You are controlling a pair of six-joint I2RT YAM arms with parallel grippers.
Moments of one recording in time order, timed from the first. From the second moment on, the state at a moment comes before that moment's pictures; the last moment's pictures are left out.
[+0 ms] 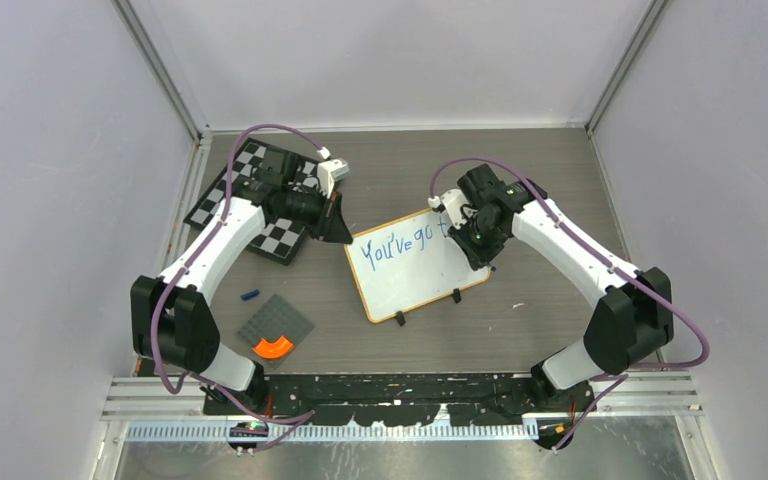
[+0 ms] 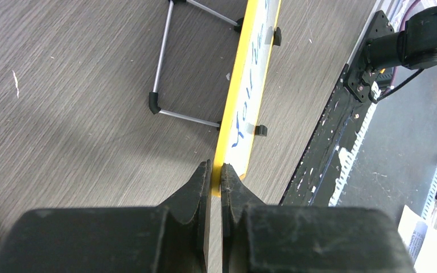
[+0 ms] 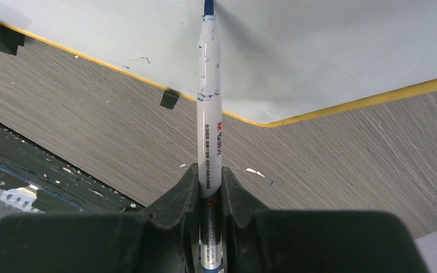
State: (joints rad) left arm -0.30 1.50 1.28 -0.75 0.81 0.21; right arm 0.48 1.50 1.28 -1.07 -0.08 -0.28
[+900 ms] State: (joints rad) left arm -0.32 1.50 1.27 -0.76 0.82 0.21; right arm 0.58 1.37 1.37 -1.12 -0.22 -0.29
